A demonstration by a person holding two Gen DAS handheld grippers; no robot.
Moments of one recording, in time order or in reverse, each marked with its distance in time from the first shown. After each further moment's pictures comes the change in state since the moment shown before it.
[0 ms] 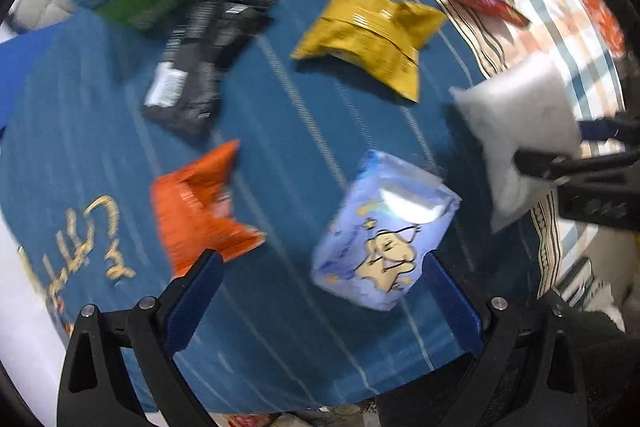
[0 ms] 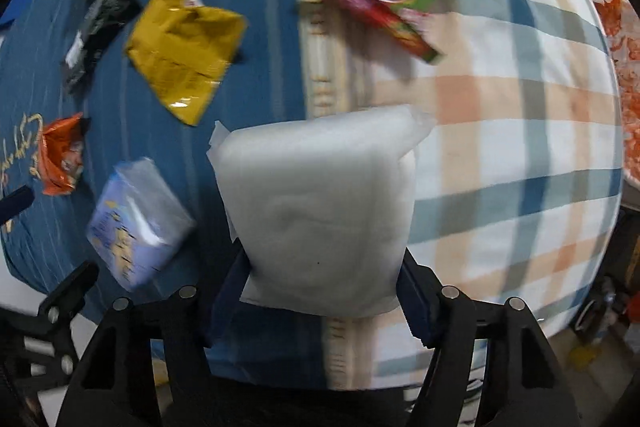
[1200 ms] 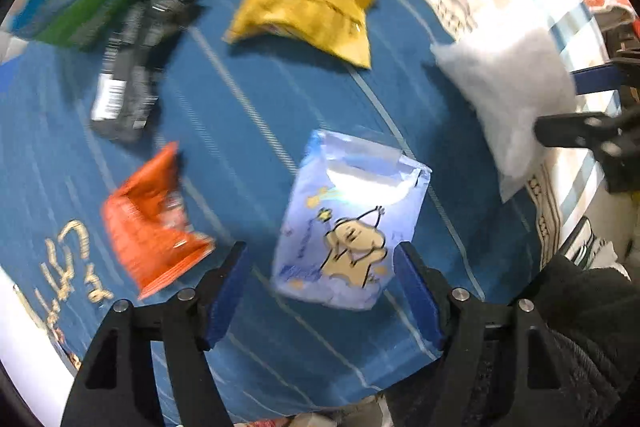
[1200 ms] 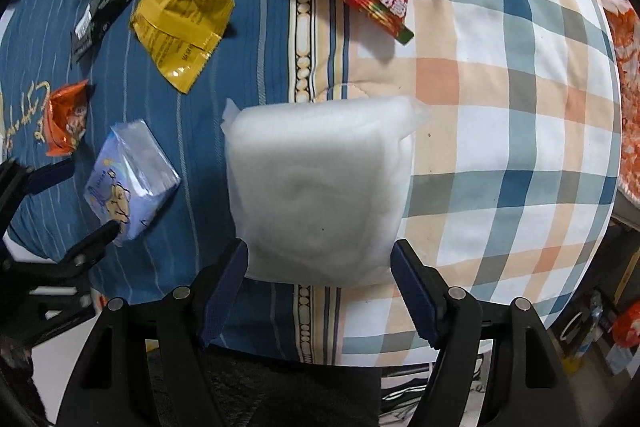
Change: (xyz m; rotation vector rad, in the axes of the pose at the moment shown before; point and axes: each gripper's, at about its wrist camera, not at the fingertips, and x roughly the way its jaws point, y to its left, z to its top) left arm 0.042 -0.041 0.007 0.126 0.052 -0.040; right arm -0.013 -0.020 -0.022 -0.070 0.082 0.015
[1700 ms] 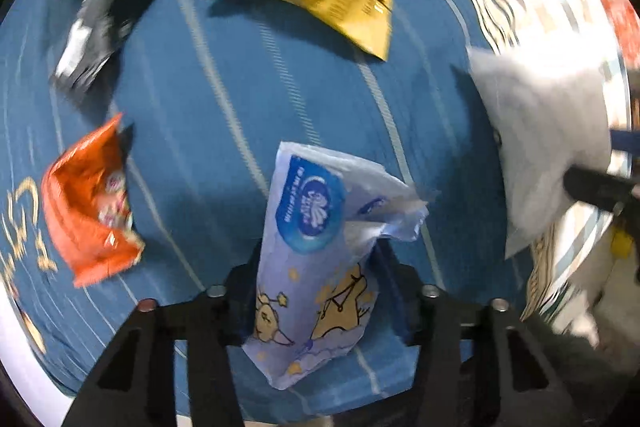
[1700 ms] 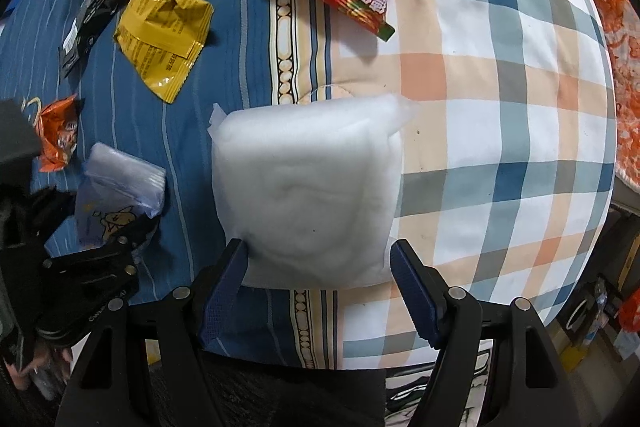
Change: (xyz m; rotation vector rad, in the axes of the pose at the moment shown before) left arm 0.063 -0.005 0.019 -0.199 0.036 -0.063; right arm 0.006 -0.008 -0.013 0.061 -0.016 -0.011
